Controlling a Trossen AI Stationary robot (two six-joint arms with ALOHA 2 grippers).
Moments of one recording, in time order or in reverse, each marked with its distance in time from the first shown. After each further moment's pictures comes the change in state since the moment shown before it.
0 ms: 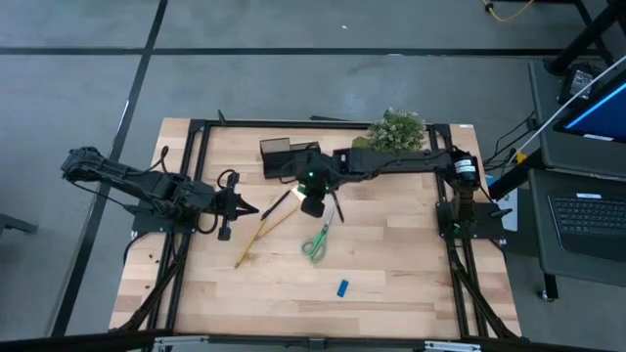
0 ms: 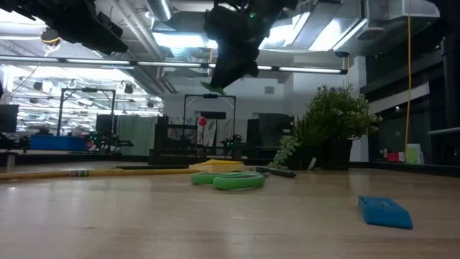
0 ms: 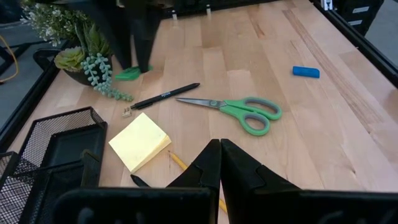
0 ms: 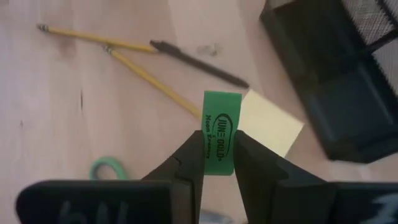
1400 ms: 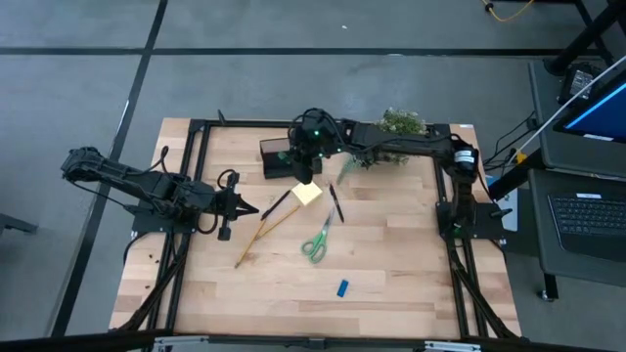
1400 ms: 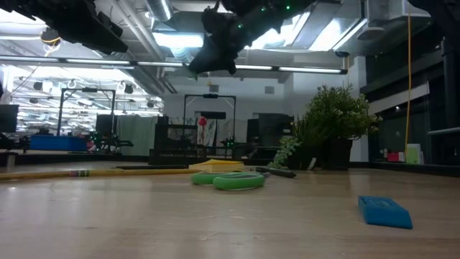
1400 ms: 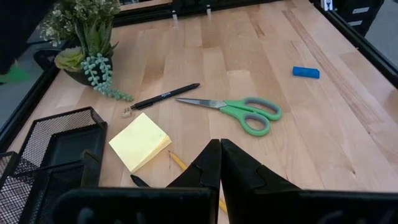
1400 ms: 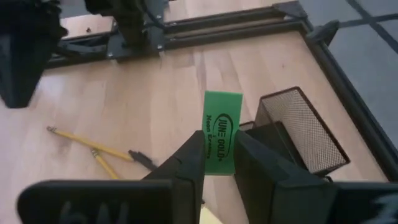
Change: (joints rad) left arm 0.000 0.000 0.000 0.001 0.000 -0.002; right arm -0.183 0.008 0.000 0.380 -0.177 -0.173
